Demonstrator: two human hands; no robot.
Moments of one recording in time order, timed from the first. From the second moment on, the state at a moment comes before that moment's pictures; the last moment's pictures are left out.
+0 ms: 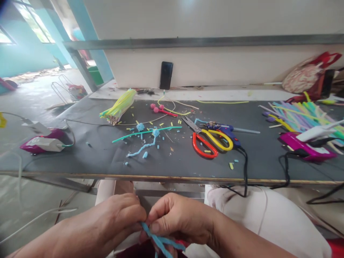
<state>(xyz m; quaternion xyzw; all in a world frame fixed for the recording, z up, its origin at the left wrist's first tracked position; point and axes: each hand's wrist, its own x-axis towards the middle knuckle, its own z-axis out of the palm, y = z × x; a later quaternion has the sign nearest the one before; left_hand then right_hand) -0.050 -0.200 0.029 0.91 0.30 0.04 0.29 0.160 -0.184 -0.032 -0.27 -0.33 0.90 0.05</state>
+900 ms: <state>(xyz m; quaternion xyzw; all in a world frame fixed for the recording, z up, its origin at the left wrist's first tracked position) -0.042 -0.193 -0.020 0.37 0.37 -0.03 0.85 0.162 -0.191 -0.028 -0.28 -0.72 0.64 0.05</state>
